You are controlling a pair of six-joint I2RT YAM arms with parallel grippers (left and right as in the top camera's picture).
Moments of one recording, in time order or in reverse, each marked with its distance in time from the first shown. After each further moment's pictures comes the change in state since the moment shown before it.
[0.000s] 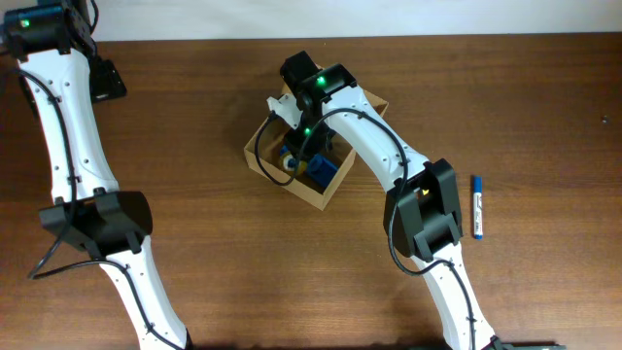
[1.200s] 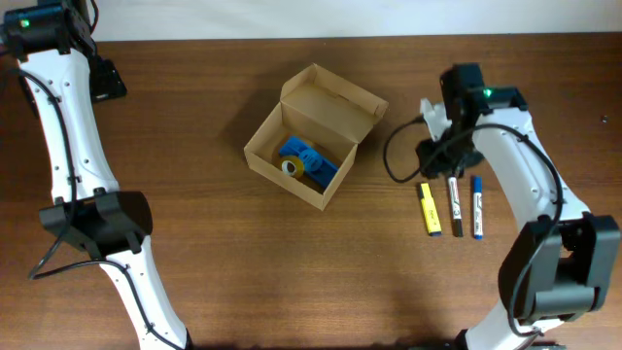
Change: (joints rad) left arm 0.000 0.000 0.000 0.000 0.000 0.000; right arm -0.483 -0.629 -0.827 0.120 0.144 0.106
